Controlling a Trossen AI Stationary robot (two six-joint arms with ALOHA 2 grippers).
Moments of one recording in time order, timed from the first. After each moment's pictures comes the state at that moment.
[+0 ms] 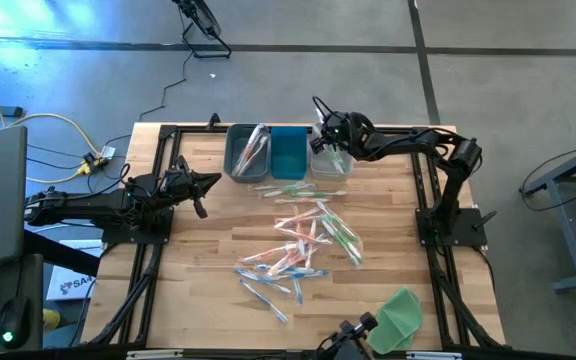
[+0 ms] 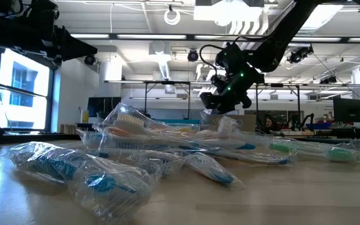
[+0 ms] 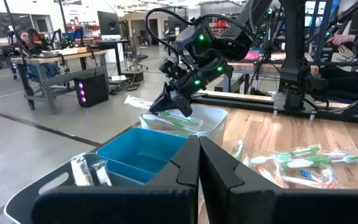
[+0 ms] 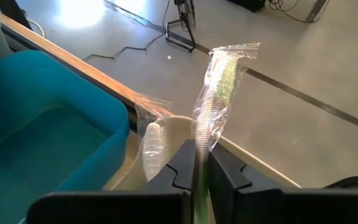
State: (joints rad) left arm 0.07 0.26 0.15 0.18 -0.39 0.05; right arm -0.62 1.83 0.98 0.29 0.37 0.16
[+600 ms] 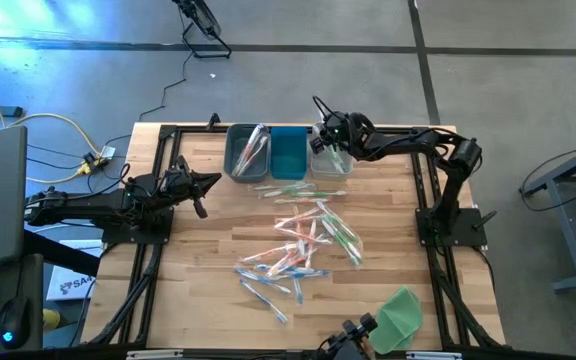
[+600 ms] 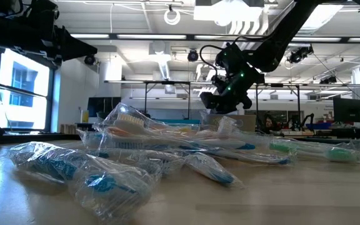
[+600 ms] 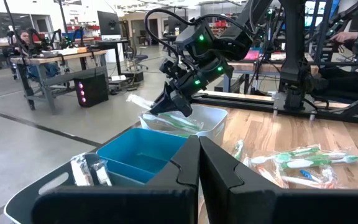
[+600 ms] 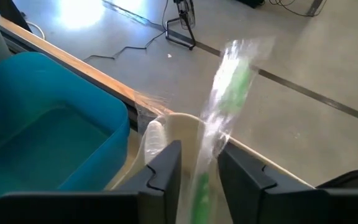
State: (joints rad) left arm 0.07 0.26 0.15 0.18 -0.39 0.05; right arm -0.62 1.83 0.98 0.28 0.37 0.19
